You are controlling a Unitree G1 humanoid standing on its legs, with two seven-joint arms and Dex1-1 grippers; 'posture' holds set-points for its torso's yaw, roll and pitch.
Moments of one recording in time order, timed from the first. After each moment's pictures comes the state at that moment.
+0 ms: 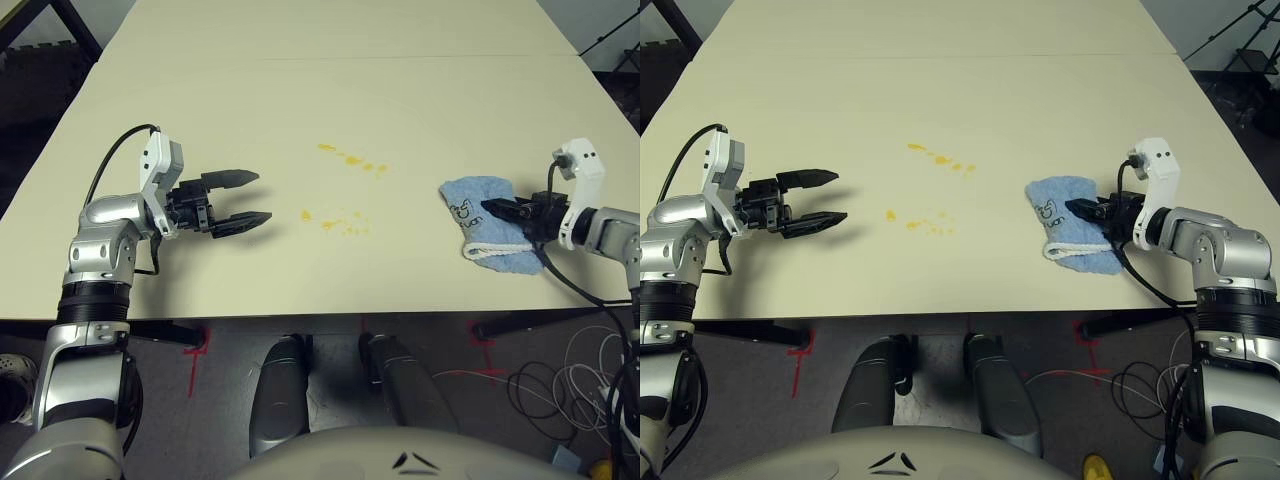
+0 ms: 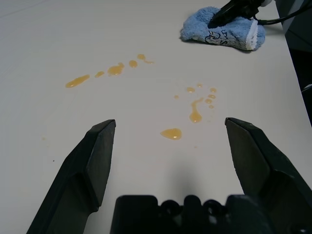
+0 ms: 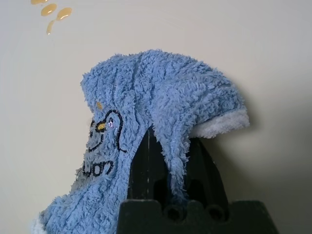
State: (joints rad) left arm -0.50 0.69 0.11 0.37 -0.43 0.15 -1.40; right arm -0.44 -0.70 -0.21 0.23 0.45 0.90 0.82
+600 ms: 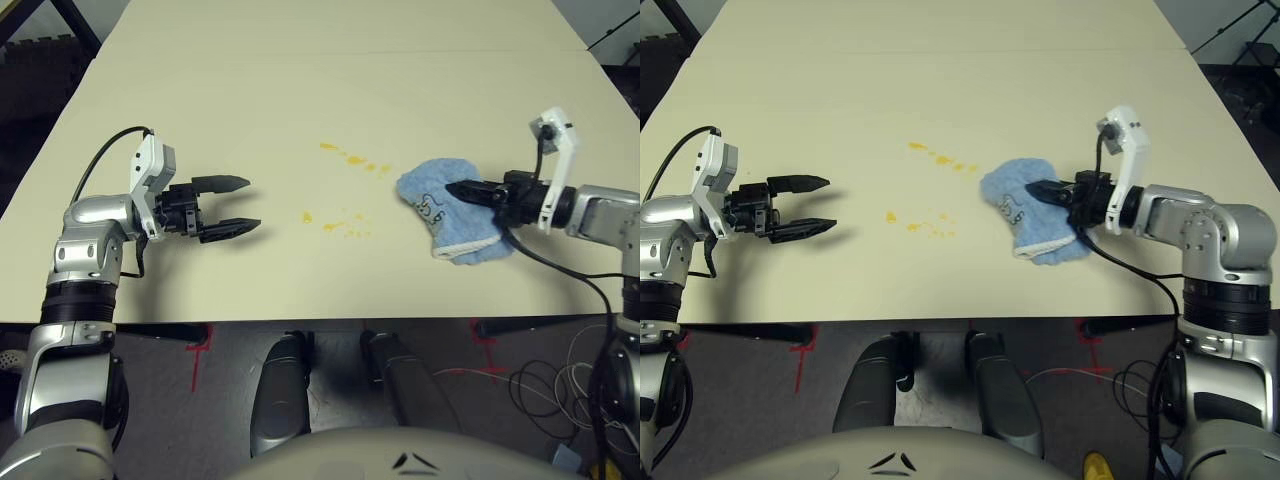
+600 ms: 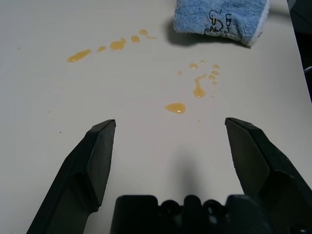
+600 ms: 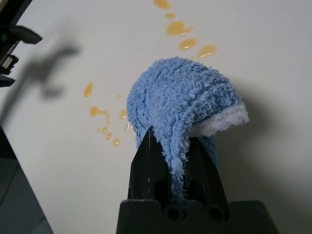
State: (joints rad) left arm -0.51 0.75 0.10 0.41 -0.41 0.14 -1.45; right arm -0.51 -0.51 -0.20 -0.12 0.68 1.24 0.68
